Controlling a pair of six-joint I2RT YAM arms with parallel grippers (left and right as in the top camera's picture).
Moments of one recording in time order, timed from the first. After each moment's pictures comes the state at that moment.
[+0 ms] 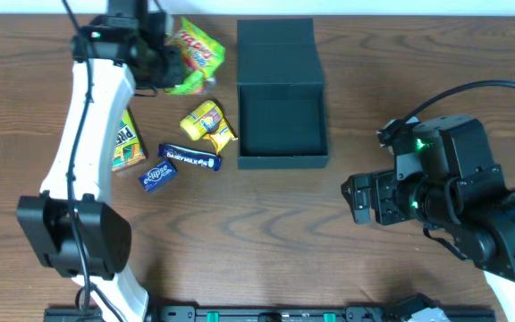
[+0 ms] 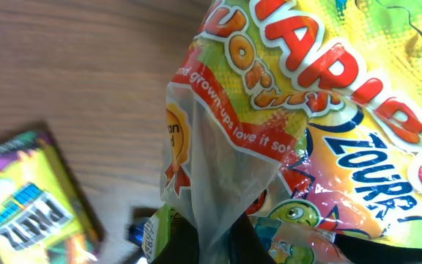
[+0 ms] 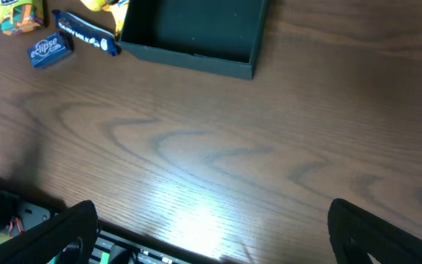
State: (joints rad) left arm -0.11 1.88 1.86 -1.09 0.16 -0.16; right arm 0.40 1.12 1.51 -1.43 -0.09 0.23
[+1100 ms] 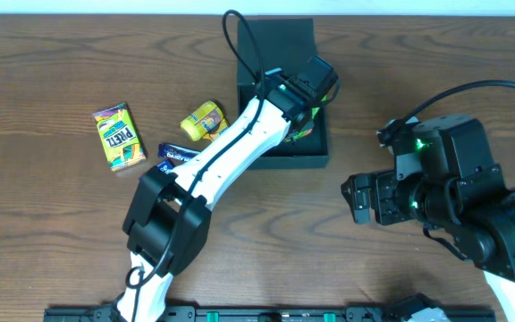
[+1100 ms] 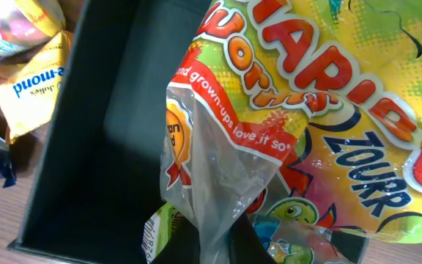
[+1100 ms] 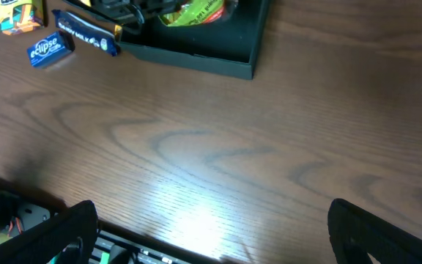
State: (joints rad) left arm -0.71 2.09 1.86 -1.03 -0.23 -1.01; right arm 0.40 1.12 1.51 -1.43 -0.09 0.23
